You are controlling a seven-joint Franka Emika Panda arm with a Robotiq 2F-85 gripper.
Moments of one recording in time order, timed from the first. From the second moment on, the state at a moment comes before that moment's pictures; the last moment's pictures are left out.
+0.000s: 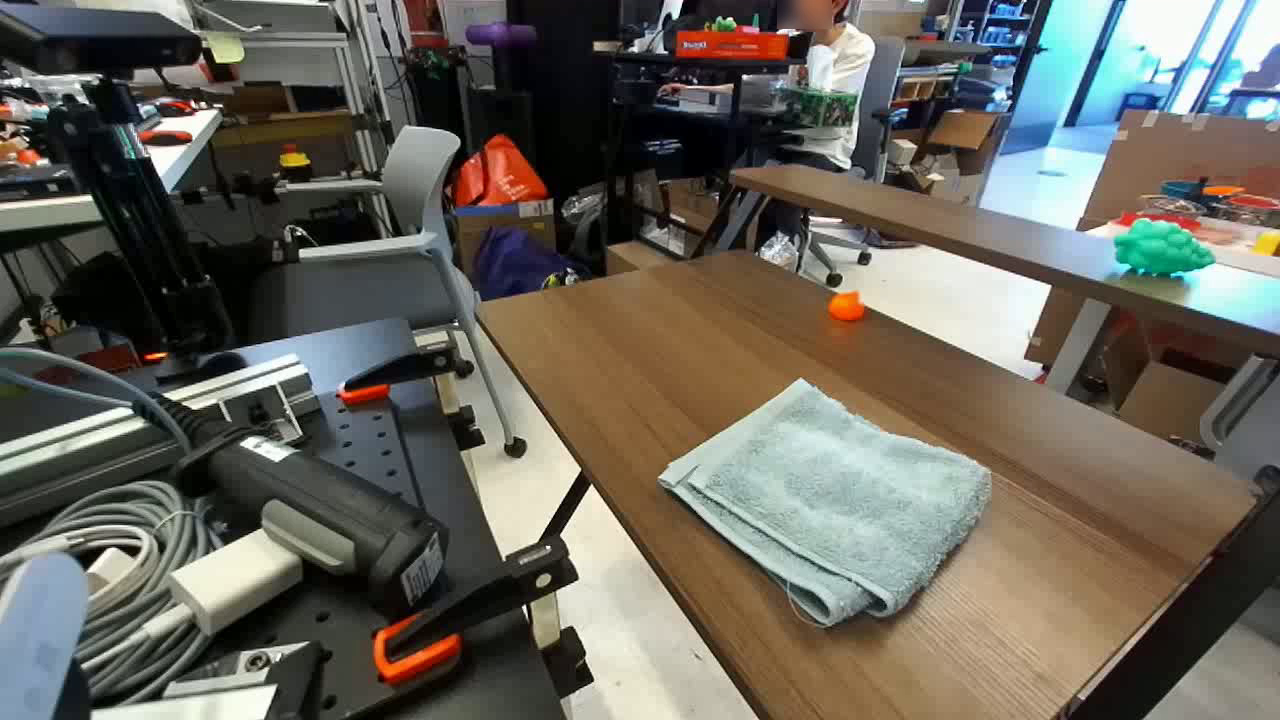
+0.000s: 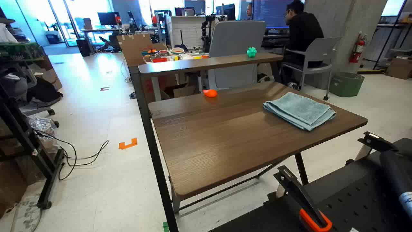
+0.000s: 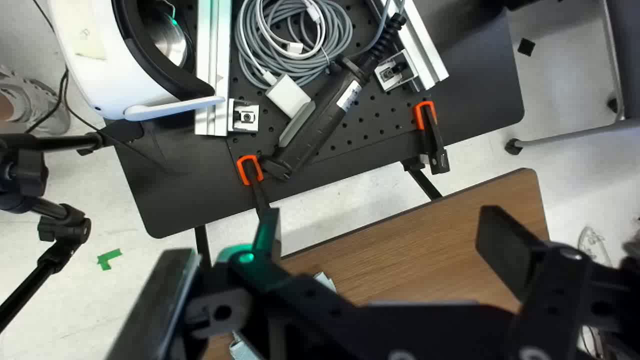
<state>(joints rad) -0.12 -0.66 -0.21 -2.51 0.03 1.65 -0.06</state>
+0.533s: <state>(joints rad) -0.13 -0.65 -0.21 -2.51 0.05 1.69 -0.04</state>
